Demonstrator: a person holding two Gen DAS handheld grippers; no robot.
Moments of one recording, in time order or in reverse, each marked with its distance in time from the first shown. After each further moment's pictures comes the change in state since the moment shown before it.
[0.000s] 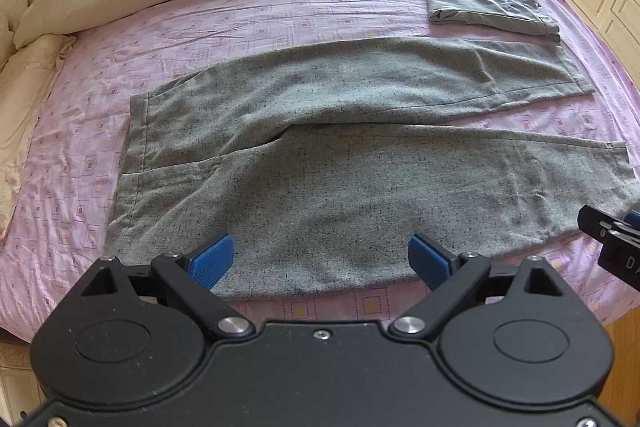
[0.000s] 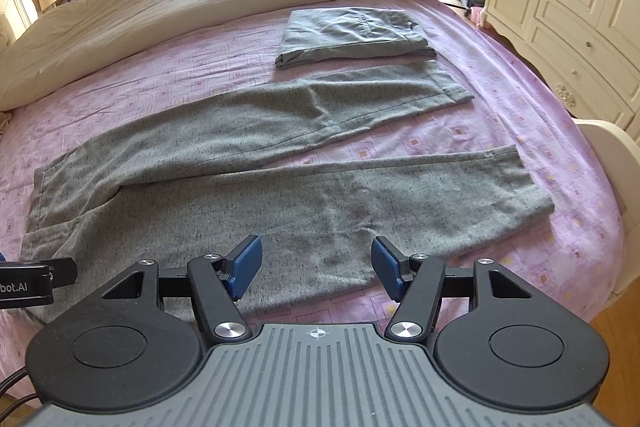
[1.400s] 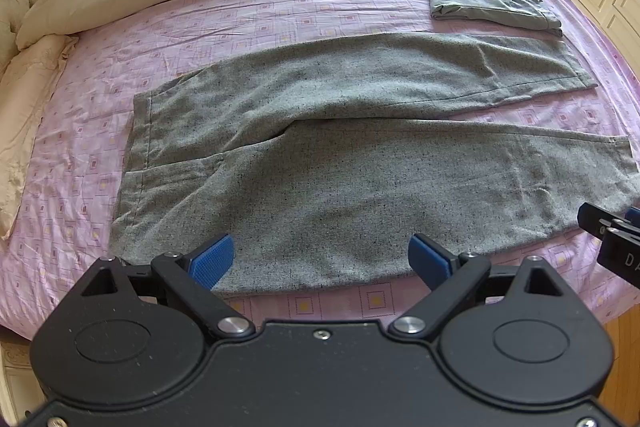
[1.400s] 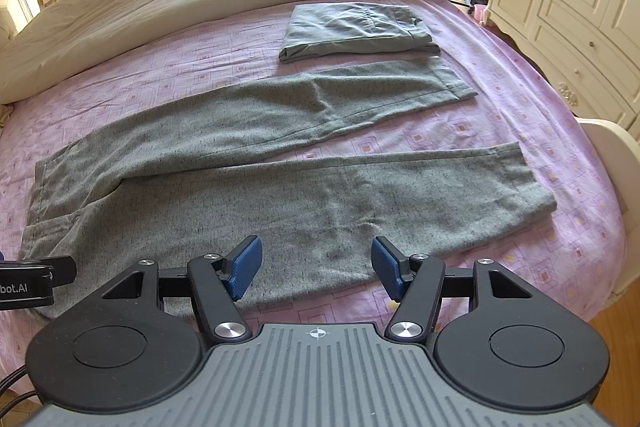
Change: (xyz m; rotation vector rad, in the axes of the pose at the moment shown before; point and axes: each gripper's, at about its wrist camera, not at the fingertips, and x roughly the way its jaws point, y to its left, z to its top) left arm 0.000 -0.002 -0.003 0.007 0.009 0.015; right arm 0.001 0.001 -0.001 -0.005 0.010 0.001
